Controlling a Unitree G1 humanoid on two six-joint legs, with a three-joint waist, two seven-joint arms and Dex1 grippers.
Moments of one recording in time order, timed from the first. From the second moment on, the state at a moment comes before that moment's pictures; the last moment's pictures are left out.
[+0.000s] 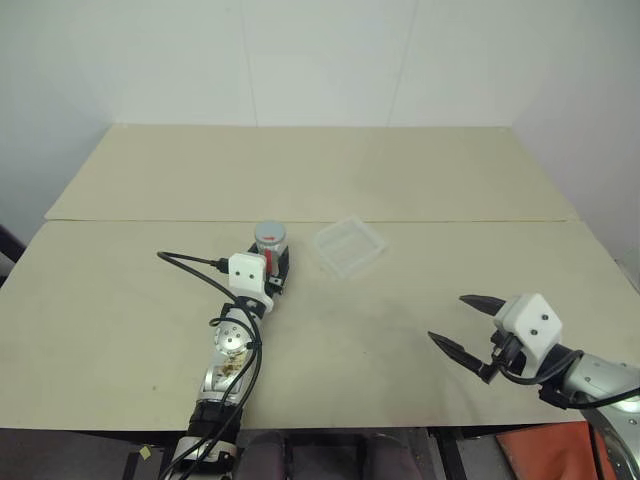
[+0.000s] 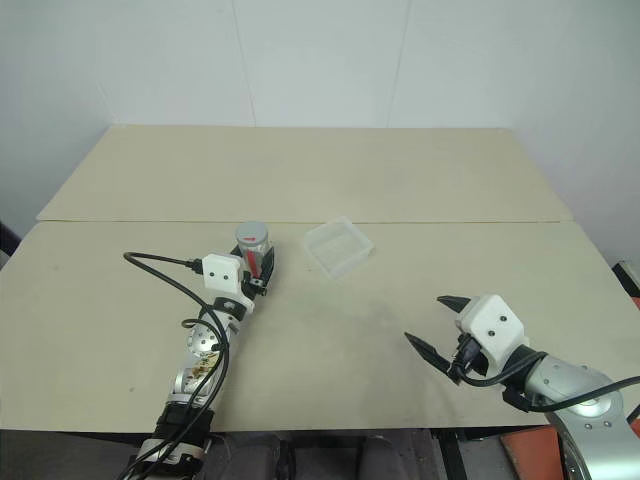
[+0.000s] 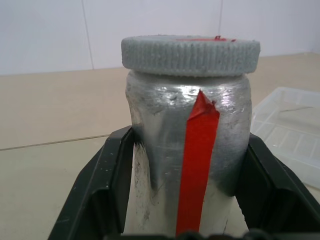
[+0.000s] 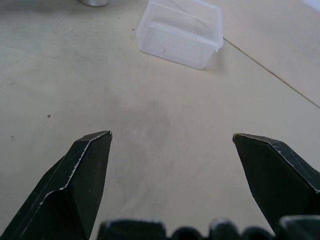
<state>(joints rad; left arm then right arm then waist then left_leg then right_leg) -0.27 0.05 0.00 0.23 -0.02 -0.21 -0.13 0.29 -0.74 -0.29 -0.64 0.35 0.40 0.71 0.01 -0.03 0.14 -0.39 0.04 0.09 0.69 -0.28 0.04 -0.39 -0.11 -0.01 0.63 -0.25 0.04</state>
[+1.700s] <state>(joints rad) -0.22 0.09 -0.09 -0.02 -0.21 -0.05 -0.47 -0.41 -0.33 0.21 -0.58 0.32 0.73 0.33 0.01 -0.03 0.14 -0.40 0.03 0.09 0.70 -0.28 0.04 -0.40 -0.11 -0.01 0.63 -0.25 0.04</state>
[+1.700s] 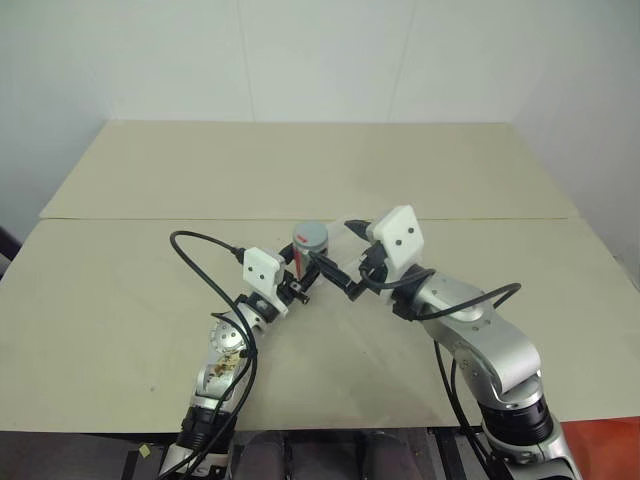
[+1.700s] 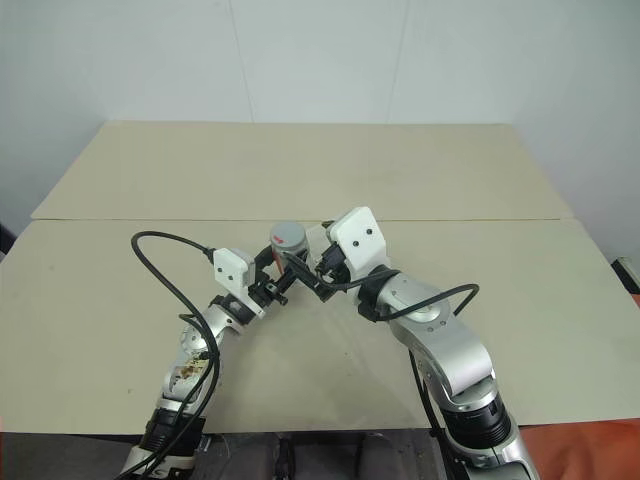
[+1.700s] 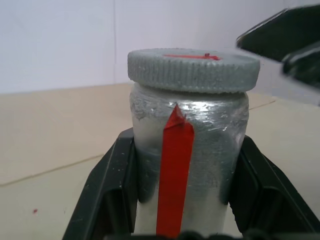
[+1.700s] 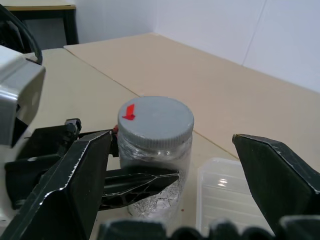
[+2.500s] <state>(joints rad) -0.22 0.09 -0.11 -0.03 -0.21 -0.06 -0.50 -0.43 -0.21 0.23 -0.46 0.22 0.63 0.34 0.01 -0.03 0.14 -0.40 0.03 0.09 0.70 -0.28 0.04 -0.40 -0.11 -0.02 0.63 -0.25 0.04</state>
